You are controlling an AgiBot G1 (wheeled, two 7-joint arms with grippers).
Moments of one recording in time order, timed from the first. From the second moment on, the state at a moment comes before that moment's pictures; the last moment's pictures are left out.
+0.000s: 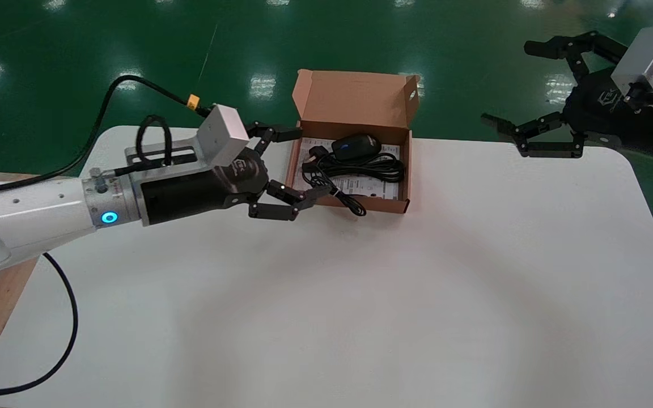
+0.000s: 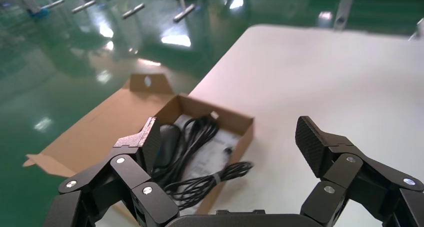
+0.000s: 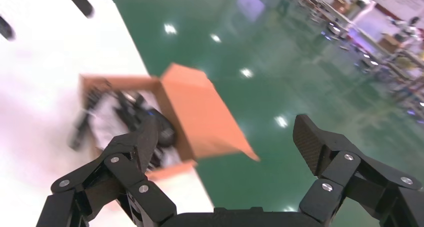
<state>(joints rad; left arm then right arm) -1.37 1.00 0.59 -0.77 1.00 1.10 0.20 1.51 -0.73 -0.46 0.63 -0.98 -1.25 -0.46</state>
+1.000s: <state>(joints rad) -1.09 0.64 0.30 -1.25 0.75 1.47 -0.16 1.10 -0.62 -0.29 1.25 -0.75 -1.48 0.15</state>
